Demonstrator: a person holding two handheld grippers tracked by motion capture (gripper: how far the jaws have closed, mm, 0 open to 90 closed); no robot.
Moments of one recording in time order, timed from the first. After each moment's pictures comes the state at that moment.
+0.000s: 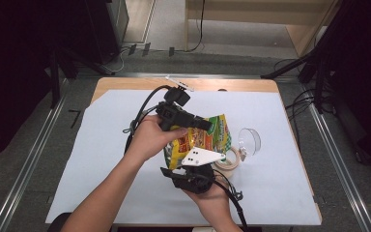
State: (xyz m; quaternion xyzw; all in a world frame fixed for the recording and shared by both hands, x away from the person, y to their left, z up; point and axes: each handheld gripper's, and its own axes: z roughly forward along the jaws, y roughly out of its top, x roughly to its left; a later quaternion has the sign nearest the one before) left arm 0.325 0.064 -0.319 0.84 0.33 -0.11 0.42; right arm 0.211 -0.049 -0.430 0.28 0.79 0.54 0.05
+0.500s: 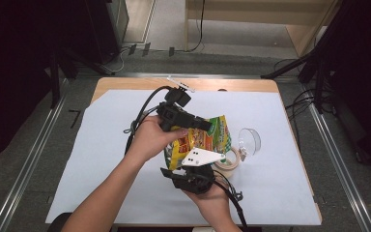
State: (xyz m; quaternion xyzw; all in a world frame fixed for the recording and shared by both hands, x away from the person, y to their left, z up) left arm 0.326 0.063 -0.321 0.84 0.33 -0.11 0.42; right arm 0.210 -0.050 -0.432 0.28 0.79 0.54 0.05
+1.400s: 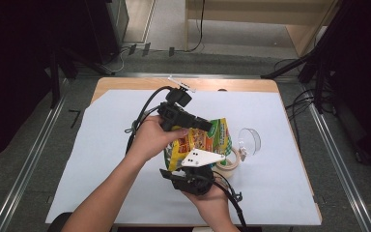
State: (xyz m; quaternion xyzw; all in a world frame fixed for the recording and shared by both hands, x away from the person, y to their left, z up) left arm 0.328 0.061 -0.323 0.84 0.33 -0.12 0.41; right arm 0.208 -0.048 -0.433 0.29 0.79 0.54 0.04
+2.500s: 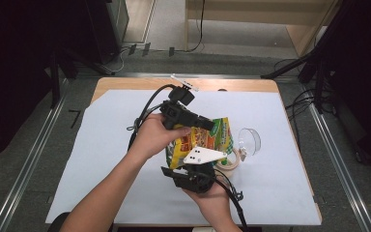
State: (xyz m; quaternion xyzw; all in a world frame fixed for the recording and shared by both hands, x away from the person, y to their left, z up) left arm 0.331 0.056 -0.320 0.84 0.32 -0.12 0.41; right arm 0.212 -0.052 -0.431 0.30 0.79 0.54 0.03
